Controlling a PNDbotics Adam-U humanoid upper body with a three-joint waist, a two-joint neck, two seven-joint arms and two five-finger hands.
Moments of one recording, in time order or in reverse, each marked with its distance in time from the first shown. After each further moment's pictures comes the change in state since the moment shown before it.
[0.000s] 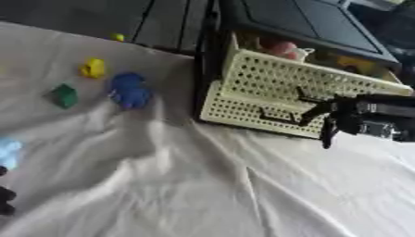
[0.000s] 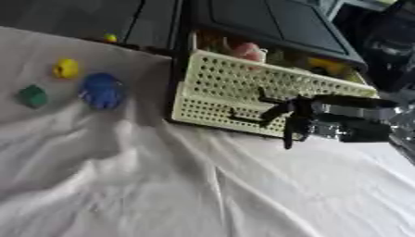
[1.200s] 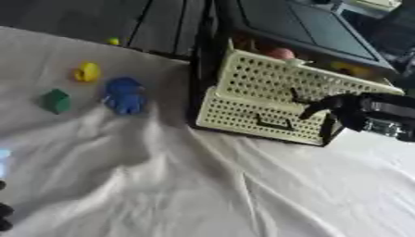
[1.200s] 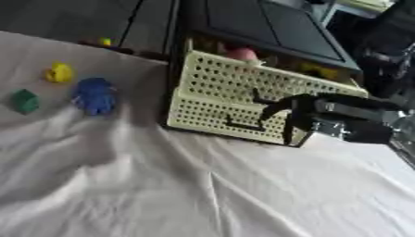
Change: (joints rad) left arm 0.001 -0.002 -0.009 0.000 -0.007 0.008 -0.019; right arm 0.001 -0.009 -0.022 0.017 -0.006 -0.043 -0.057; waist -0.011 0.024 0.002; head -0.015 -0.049
